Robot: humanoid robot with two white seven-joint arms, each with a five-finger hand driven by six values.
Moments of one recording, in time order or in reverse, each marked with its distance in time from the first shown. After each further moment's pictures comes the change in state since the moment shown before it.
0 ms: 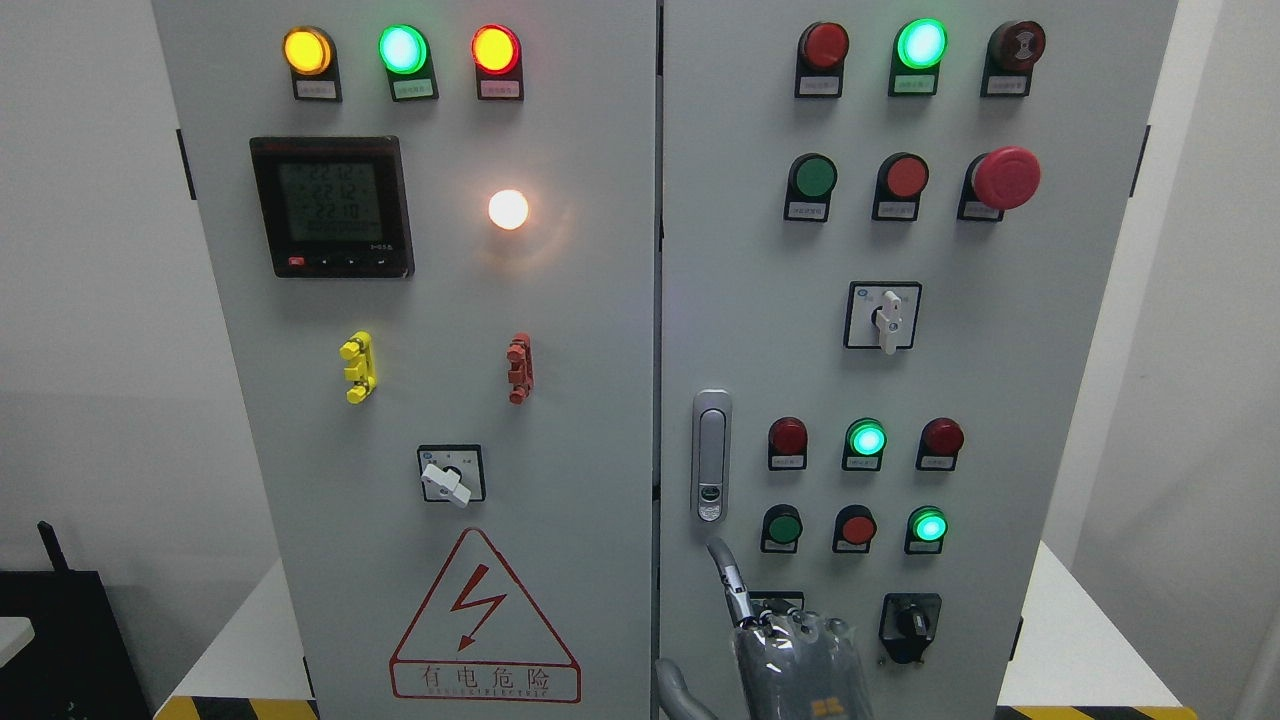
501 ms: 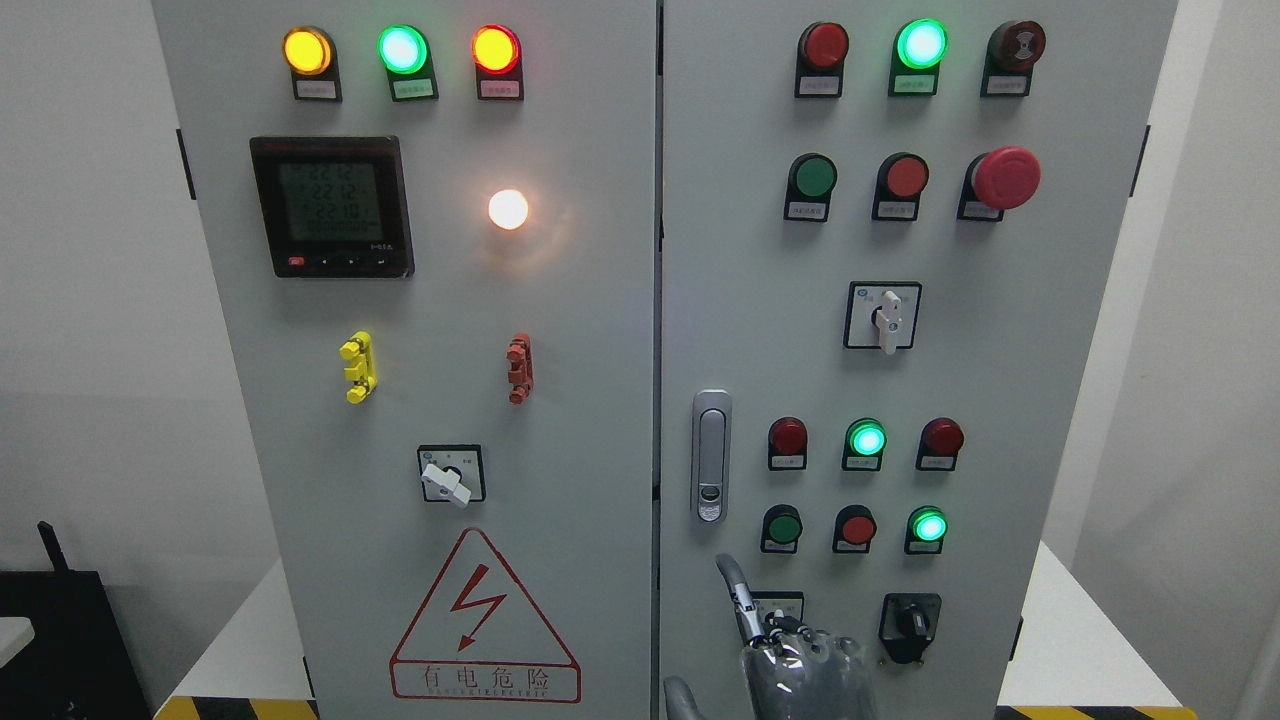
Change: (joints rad) left arm 0.000 0.000 0.000 0.000 0.000 0.000 0.000; right arm 0.040 -0.013 -0.002 -0.025 -0.001 0.000 -0.013
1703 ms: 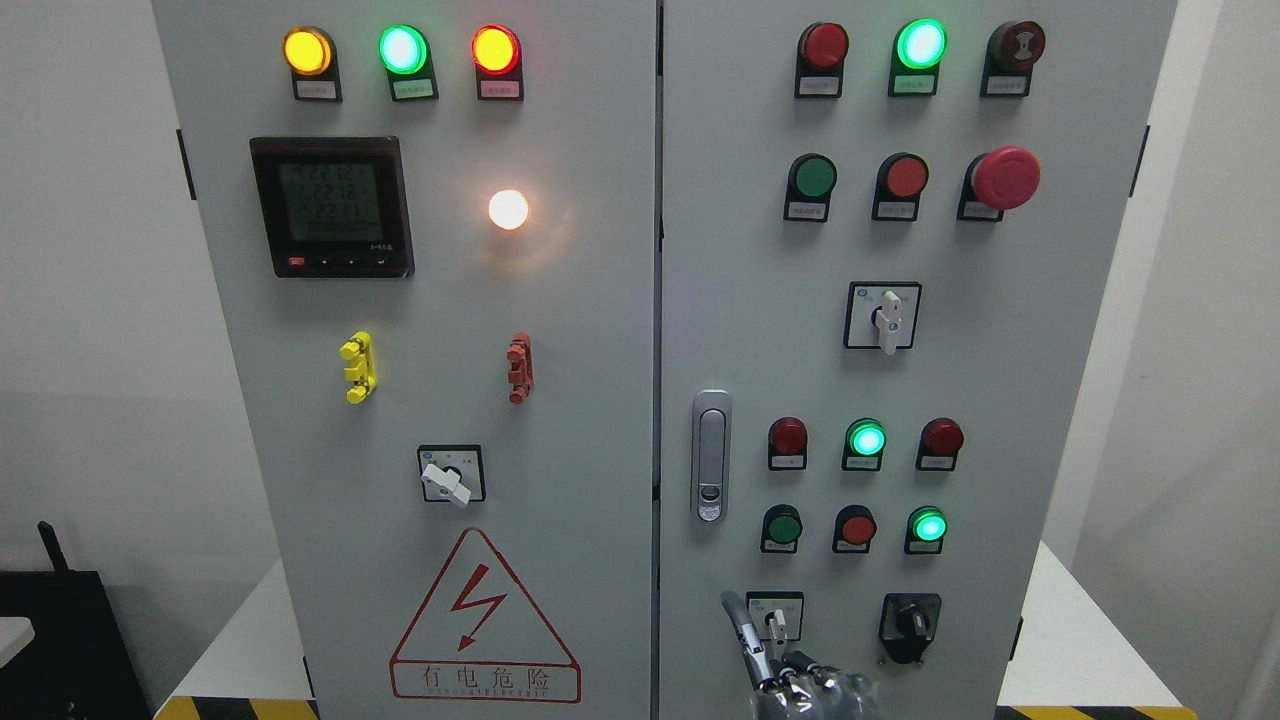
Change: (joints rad) left arm 0.000 0.000 0.000 0.000 0.000 0.000 0.000; right arm 0.075 -0.029 -0.018 -0.021 0.012 -0.030 -0.052
